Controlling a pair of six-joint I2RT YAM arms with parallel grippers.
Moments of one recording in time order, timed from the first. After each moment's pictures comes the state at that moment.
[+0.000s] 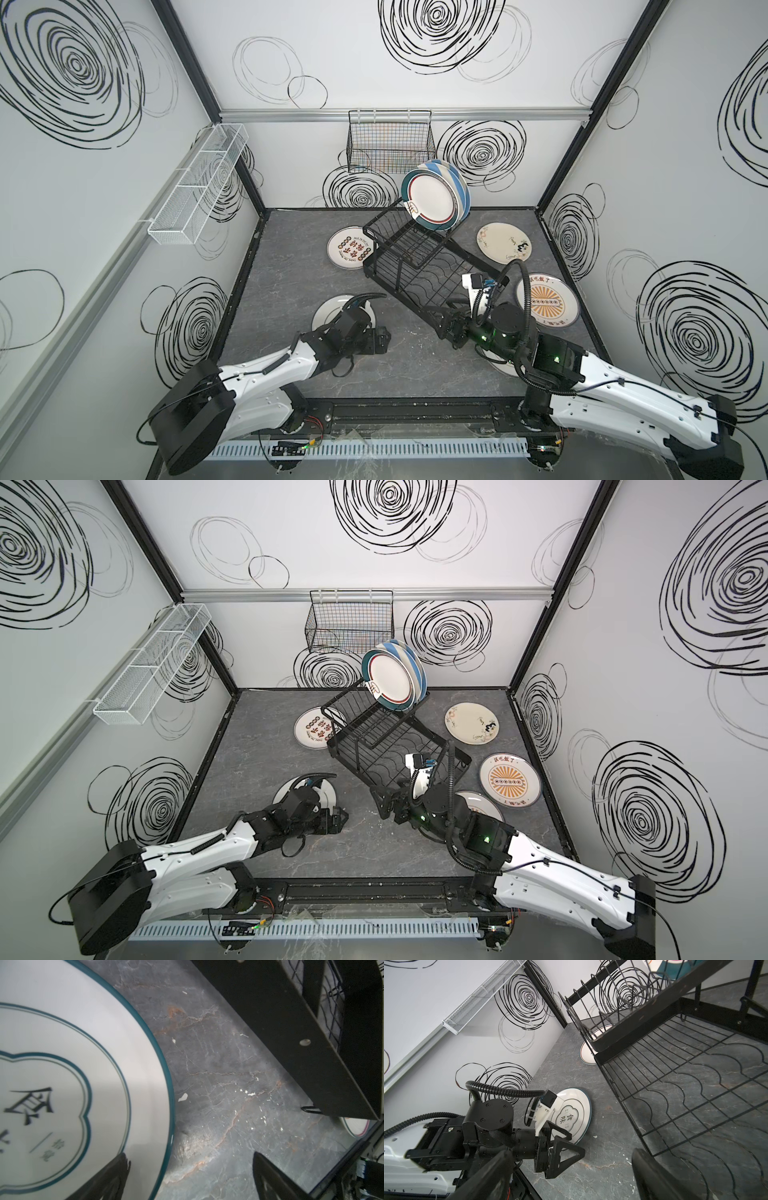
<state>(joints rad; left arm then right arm) -0.75 1.10 0.41 -0.17 0.03 -0.76 1.05 0.74 0.65 -0.22 0.23 0.72</state>
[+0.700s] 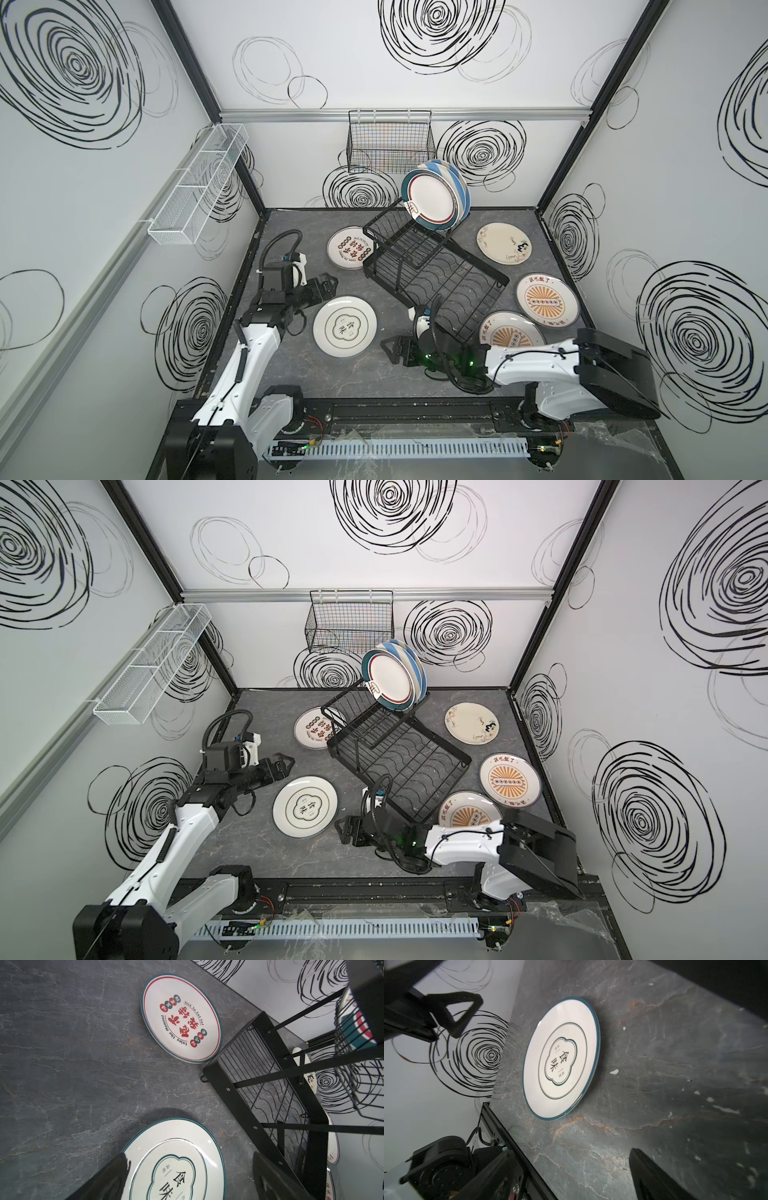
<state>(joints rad) 0.05 1.00 0.69 -0.43 0.38 -0.39 1.21 1.46 0.53 0.36 0.15 1.11</state>
